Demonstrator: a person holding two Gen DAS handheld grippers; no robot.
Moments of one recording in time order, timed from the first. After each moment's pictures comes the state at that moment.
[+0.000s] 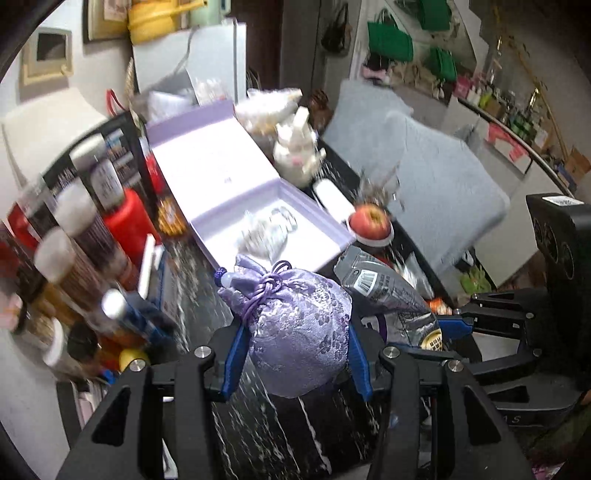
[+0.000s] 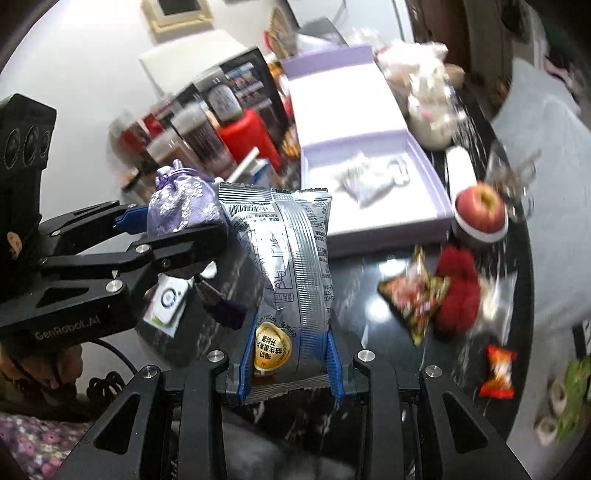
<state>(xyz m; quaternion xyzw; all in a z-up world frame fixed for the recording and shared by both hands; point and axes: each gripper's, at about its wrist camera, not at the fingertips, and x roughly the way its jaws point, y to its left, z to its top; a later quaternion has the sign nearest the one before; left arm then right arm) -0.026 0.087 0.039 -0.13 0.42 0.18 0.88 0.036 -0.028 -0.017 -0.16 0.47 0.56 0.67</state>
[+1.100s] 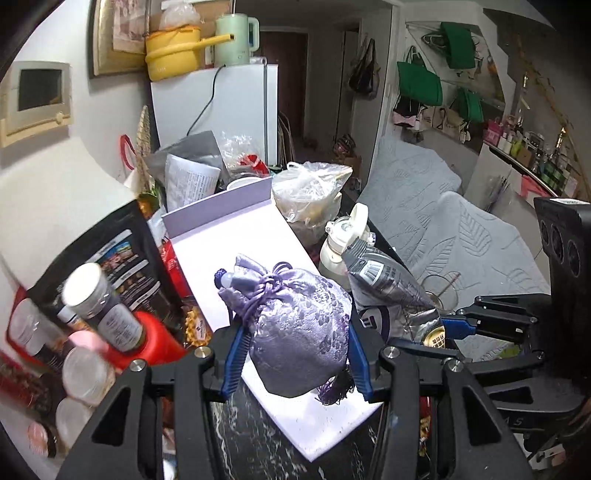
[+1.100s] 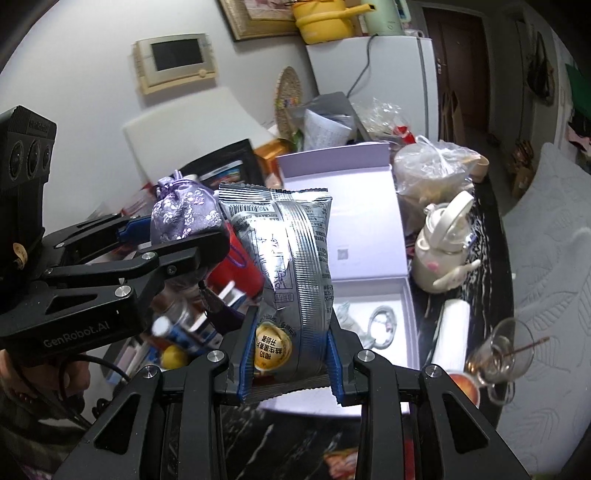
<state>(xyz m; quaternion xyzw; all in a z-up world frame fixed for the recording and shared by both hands) 0.092 0.226 0.081 -0.12 0.36 0.23 0.90 0.165 0.110 0.048 -0.15 0.39 0.59 0.69</state>
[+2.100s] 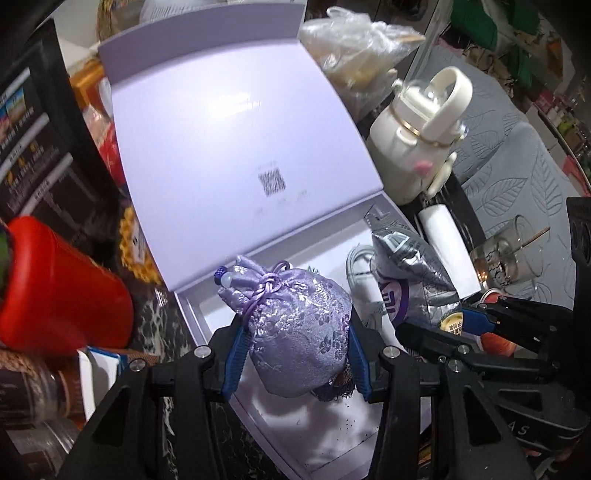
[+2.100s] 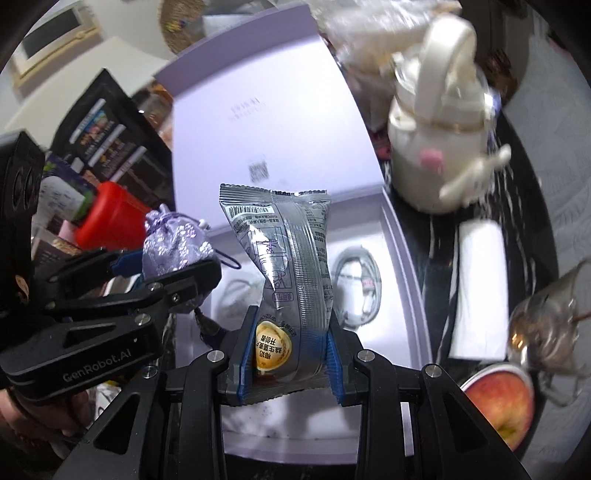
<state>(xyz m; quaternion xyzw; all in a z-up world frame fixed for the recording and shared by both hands) 0.161 0.283 -0.103 -0.22 0.51 0.23 0.80 0.238 0.173 -0.111 -0.16 0.54 0.50 0.66</state>
